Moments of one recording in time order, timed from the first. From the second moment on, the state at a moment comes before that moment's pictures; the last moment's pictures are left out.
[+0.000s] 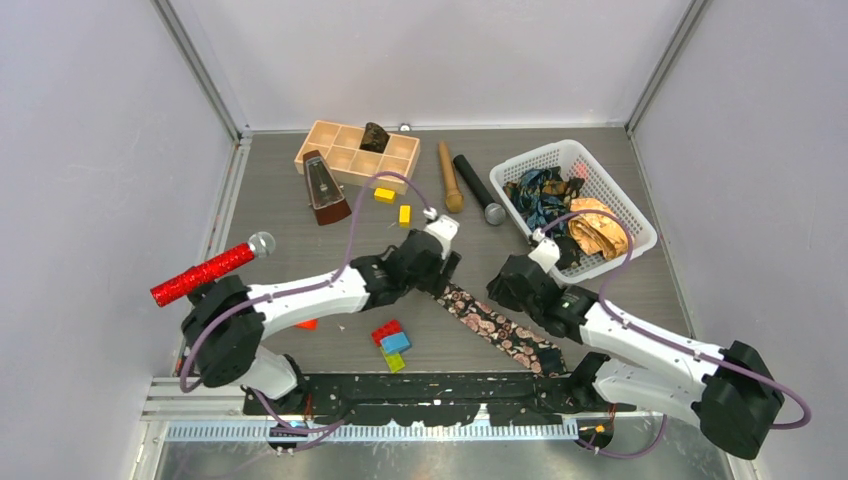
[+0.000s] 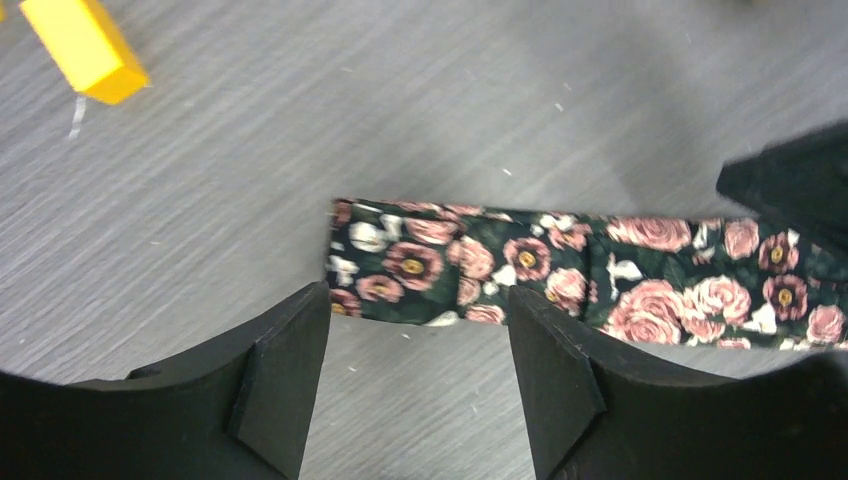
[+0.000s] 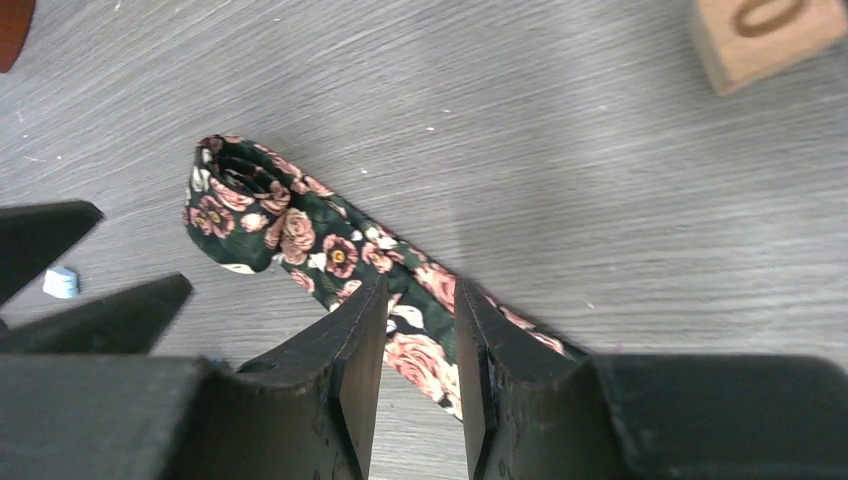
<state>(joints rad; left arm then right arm) -1.01 1.50 0.94 -0.17 -0.31 -0.24 0.81 0.96 0.52 -0.37 0.40 1.03</state>
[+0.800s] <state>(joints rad) -0.53 1.52 0.80 0.08 0.21 -0.47 0.81 1.44 0.71 0.05 0.01 1.06</state>
